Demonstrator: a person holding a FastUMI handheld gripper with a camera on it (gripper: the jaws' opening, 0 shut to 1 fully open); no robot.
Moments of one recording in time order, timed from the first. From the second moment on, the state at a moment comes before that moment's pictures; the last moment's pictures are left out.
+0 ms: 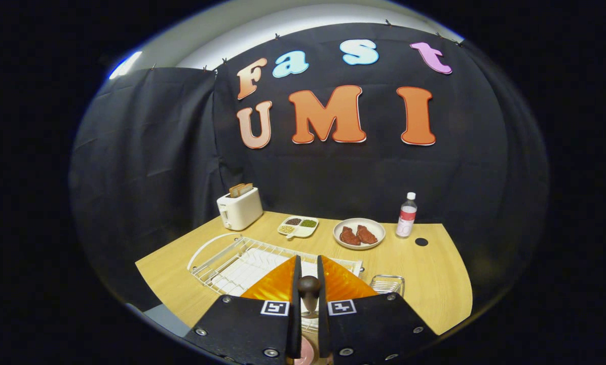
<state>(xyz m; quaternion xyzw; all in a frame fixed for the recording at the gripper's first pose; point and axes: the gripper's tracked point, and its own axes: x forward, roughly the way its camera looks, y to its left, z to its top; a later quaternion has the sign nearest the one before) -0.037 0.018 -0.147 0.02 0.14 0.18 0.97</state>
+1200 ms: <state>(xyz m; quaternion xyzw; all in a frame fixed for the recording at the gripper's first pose) -0.111 0.096 -0.269 -0.02 0.25 0.28 0.93</state>
